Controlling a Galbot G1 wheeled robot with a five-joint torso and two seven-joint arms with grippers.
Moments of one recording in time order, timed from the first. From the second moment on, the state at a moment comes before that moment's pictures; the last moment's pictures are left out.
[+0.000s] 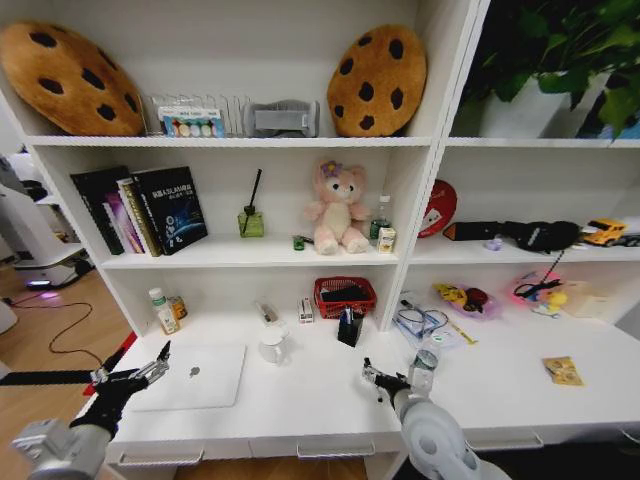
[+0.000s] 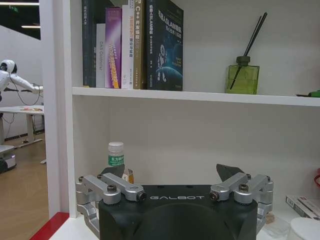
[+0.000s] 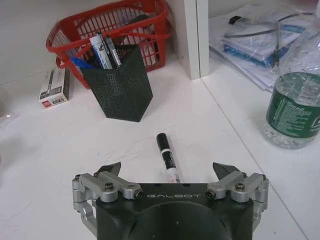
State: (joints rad) left arm 1.90 -1.19 -1.04 -2.37 -0.67 0.19 -0.07; right arm -1.28 0.97 0.17 2.20 1.26 -0.54 1.01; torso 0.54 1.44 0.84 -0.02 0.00
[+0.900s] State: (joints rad) left arm 1.90 -1.19 -1.04 -2.37 -0.67 0.19 -0.07; right arm -1.02 0.91 0.02 1.99 1.36 -0.63 1.00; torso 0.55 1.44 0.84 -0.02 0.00
